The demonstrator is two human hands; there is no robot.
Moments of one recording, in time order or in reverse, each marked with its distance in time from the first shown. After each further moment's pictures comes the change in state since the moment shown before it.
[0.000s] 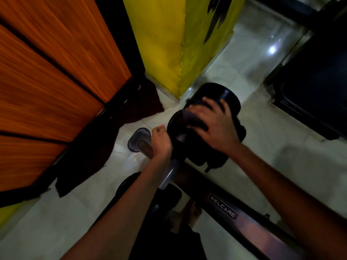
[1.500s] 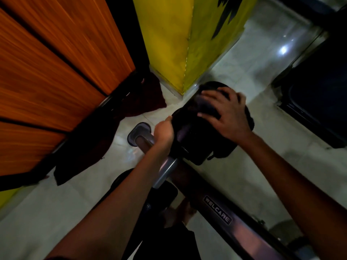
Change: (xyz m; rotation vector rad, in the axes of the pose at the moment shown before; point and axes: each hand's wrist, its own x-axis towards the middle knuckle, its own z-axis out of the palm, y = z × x) left_hand 0.018 0.014 0.016 -0.017 -0.092 -0.071; right_hand 0.021 0.039 -0.008 0.026 -0.004 0.026
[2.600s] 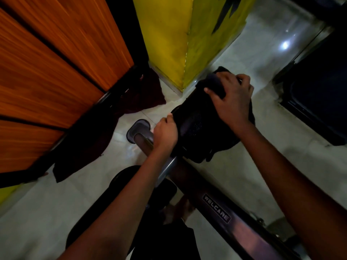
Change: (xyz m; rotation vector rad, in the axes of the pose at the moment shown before) left_hand -0.027 0.007 0.001 0.433 0.042 0.161; right_hand 0.024 -0.001 0.000 0.083 0.126 0.383
